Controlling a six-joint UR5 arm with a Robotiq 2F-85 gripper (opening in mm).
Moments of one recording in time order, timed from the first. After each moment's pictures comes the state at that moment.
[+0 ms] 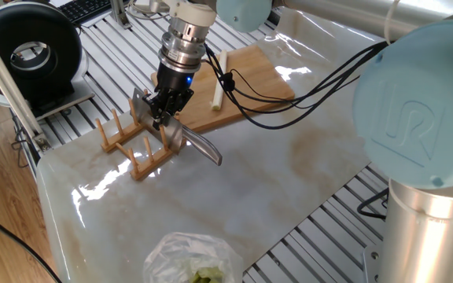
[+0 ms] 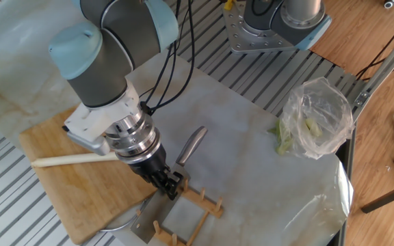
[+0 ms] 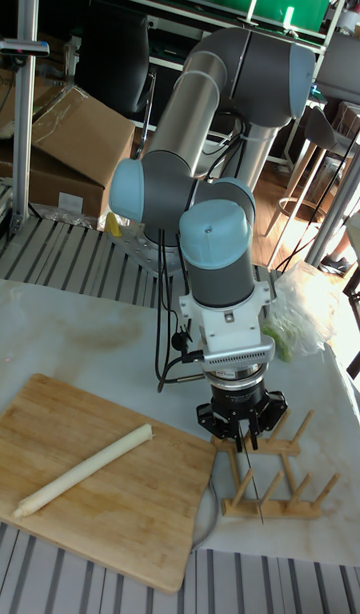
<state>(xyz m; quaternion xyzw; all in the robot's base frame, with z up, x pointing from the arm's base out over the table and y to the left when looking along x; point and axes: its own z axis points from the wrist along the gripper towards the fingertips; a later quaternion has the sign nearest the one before) 0.636 0.157 0.051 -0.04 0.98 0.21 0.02</state>
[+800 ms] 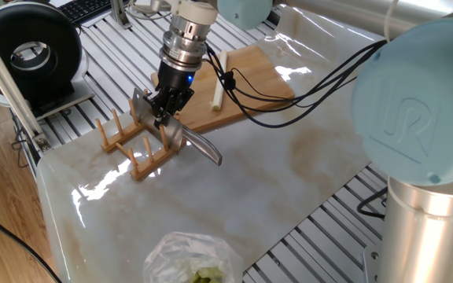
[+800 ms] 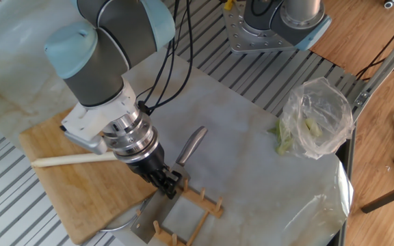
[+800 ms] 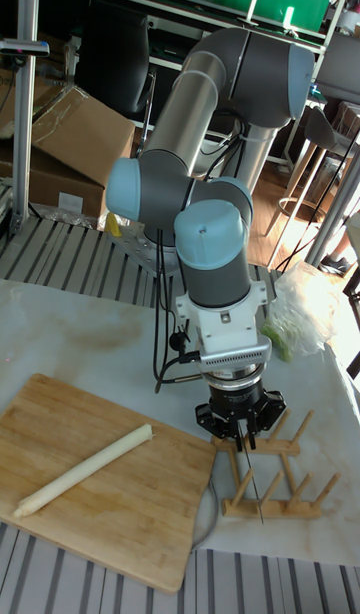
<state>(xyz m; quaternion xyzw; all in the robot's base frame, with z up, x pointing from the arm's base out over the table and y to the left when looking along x) 0.636 0.155 0.053 -0.04 0.98 0.21 0.02</state>
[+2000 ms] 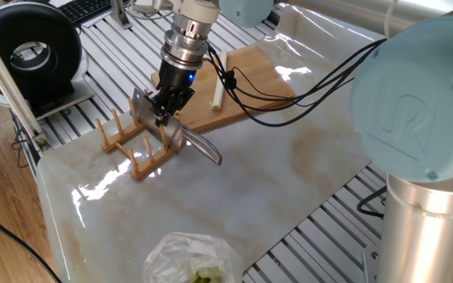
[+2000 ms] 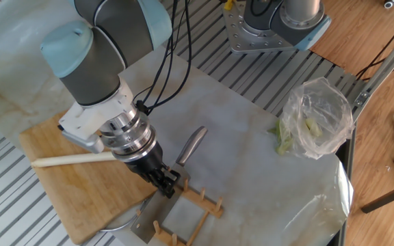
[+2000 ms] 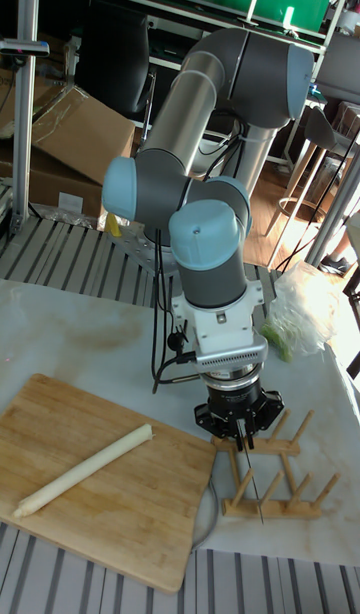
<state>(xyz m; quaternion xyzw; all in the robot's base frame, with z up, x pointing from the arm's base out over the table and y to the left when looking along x) 0.636 0.154 0.054 -0.04 0.97 0.22 0.02</state>
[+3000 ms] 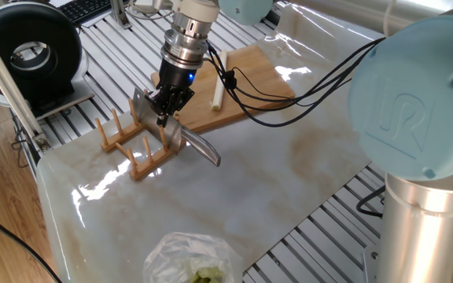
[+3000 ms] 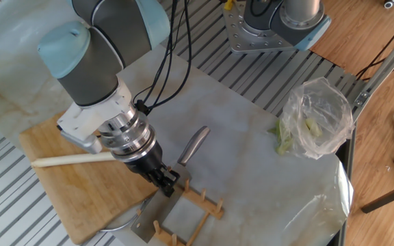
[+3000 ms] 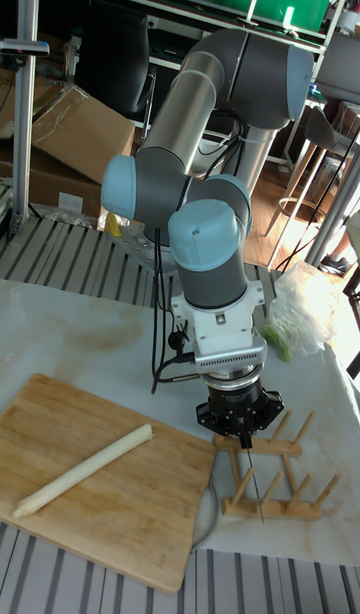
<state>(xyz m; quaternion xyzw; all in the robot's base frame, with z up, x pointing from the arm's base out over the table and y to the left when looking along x) 0.636 0.154 0.057 -0.03 0.97 0.22 0.01</state>
